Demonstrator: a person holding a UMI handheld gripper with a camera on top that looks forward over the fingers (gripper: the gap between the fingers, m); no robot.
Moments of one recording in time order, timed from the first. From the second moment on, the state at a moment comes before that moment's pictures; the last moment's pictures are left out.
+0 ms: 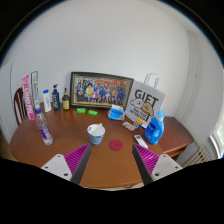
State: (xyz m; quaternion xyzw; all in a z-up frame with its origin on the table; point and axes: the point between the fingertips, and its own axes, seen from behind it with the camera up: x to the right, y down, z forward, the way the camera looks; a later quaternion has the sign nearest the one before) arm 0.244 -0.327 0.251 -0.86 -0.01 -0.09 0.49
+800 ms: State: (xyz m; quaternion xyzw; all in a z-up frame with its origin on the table) arm -0.067 -0.227 0.121 -0.86 -0.07 0.05 0.51
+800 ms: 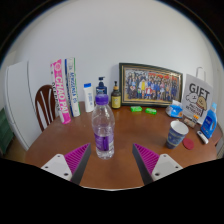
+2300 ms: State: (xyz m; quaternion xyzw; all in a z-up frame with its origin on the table) arm -0.008 -0.093 0.233 -0.60 0.38 0.52 0.48
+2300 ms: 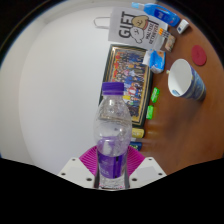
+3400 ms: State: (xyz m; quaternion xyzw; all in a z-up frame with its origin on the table) arm 0.150 -0.089 0.294 -0.75 0.07 0.23 0.62
